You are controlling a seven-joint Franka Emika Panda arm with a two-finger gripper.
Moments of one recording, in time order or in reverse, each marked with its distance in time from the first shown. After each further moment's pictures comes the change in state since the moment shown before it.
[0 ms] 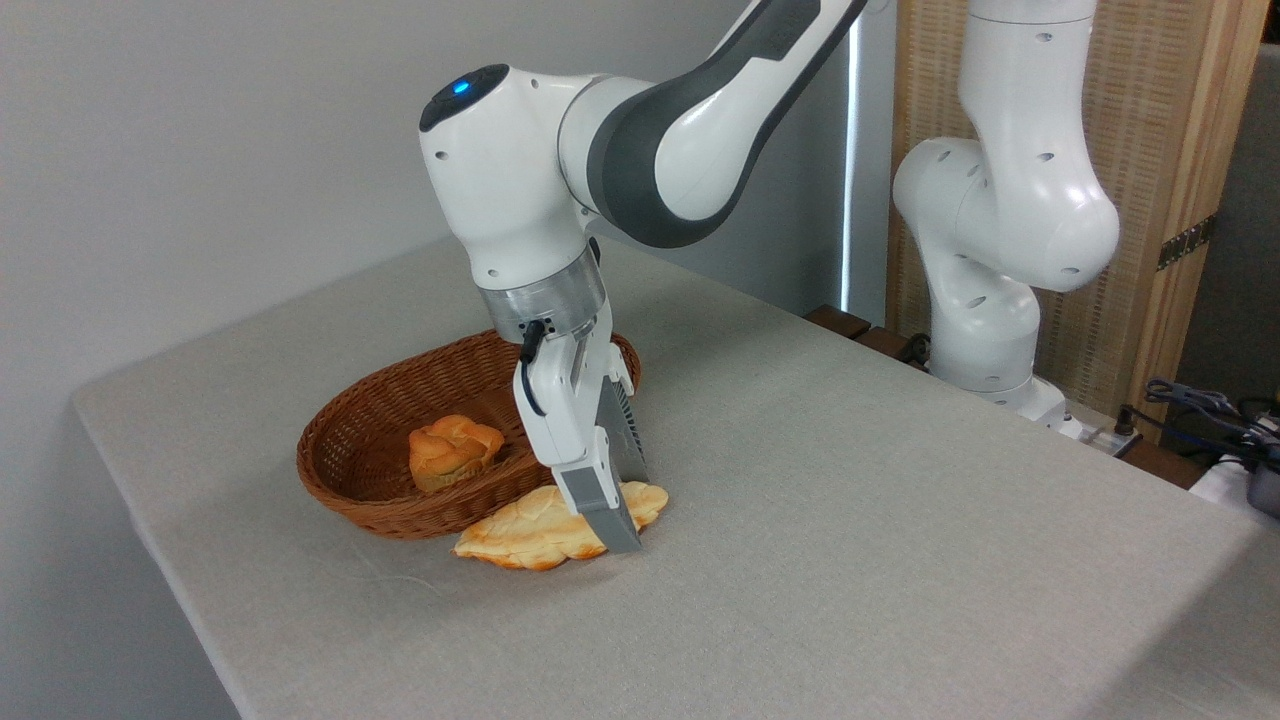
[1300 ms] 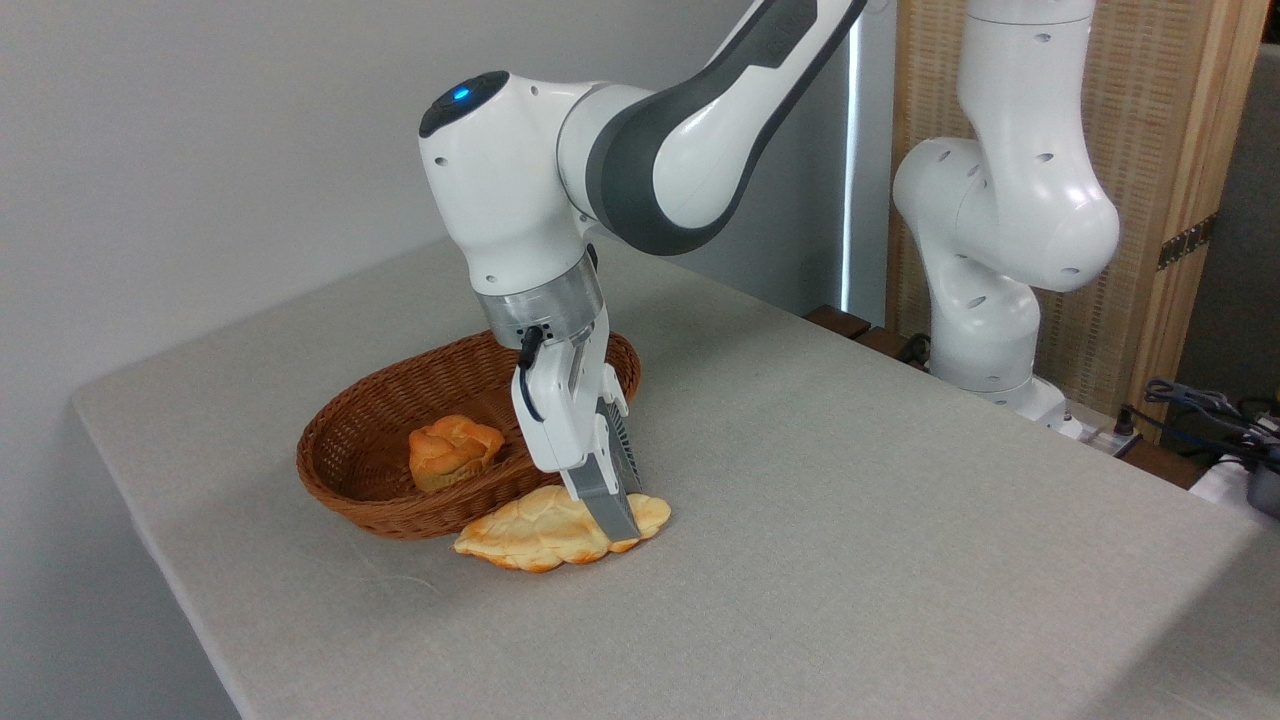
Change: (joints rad) arm 0.000 0.009 0.000 -0.002 0.000 0.012 -0.008
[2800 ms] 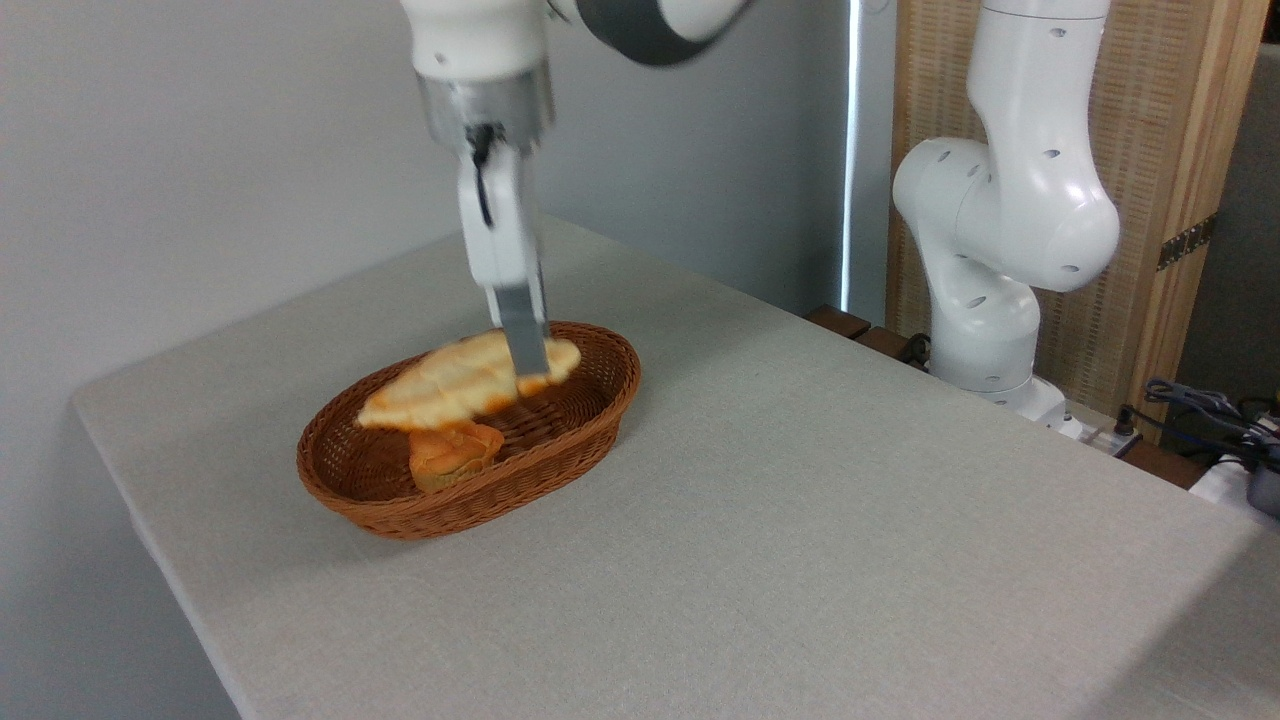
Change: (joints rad) arm 0.001 -0.098 -0.049 0.251 -0.214 -0.218 -0.088
